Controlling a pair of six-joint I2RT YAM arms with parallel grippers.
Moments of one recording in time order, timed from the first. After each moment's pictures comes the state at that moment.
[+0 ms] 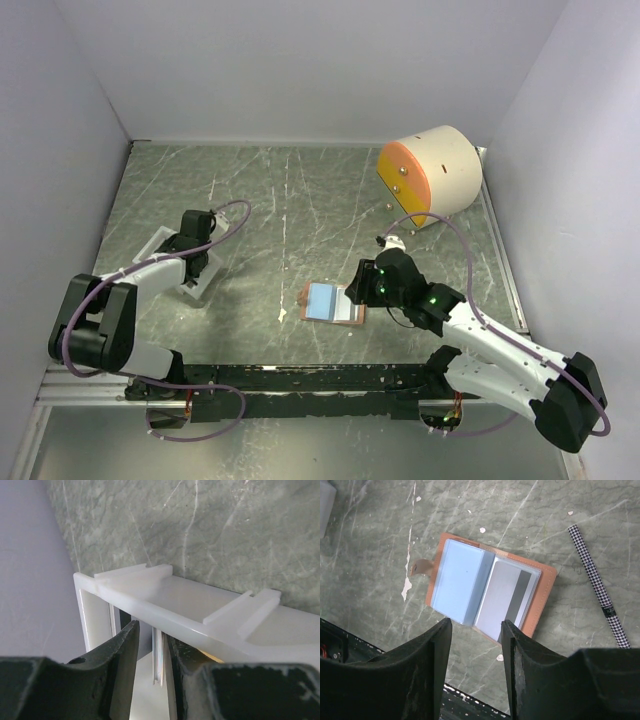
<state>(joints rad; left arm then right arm) -0.23 1.43 0.62 -0.02 -0.54 0.61 0.75 0.91 0.55 -0.37 0.08 0.68</state>
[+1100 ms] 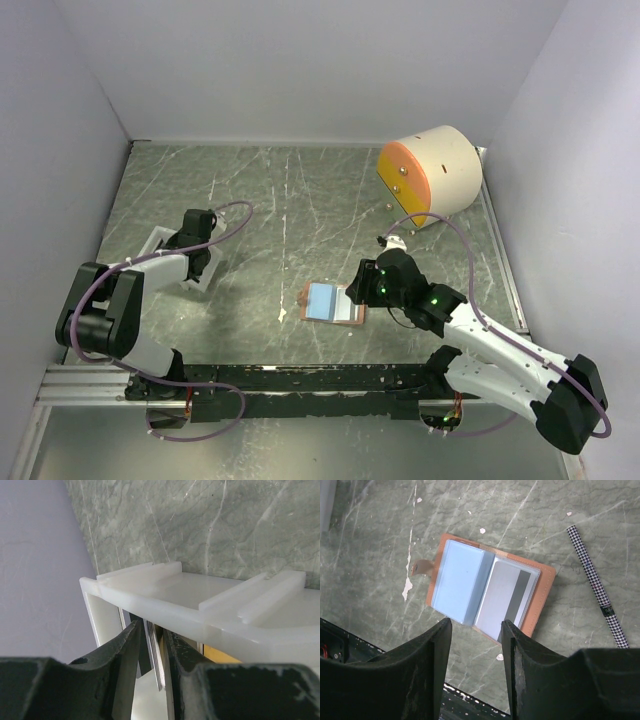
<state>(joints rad) -0.22 1.51 0.63 0.06 -0.65 0.69 0.75 0.89 0.55 -0.38 0.09 0.68</state>
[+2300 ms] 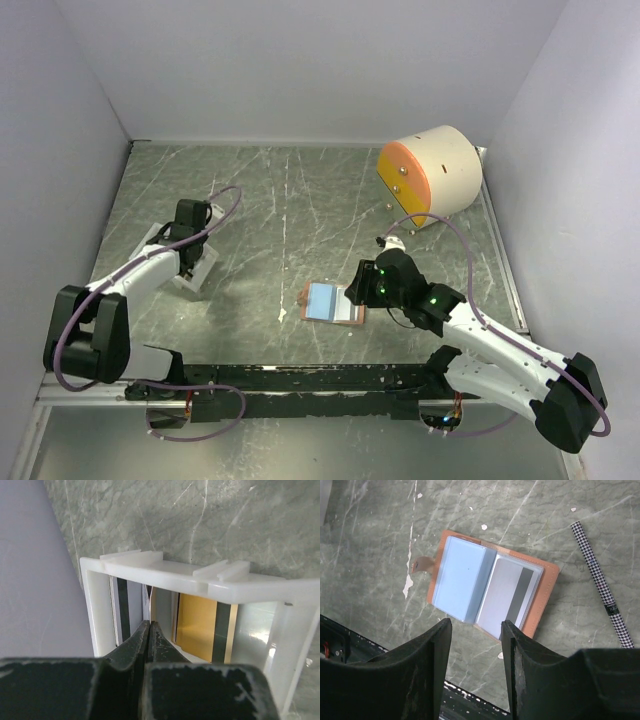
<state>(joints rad) -0.21 1.38 0.74 -0.22 -0.51 0.53 0.75 0.90 0.55 -0.38 0.07 0.68</state>
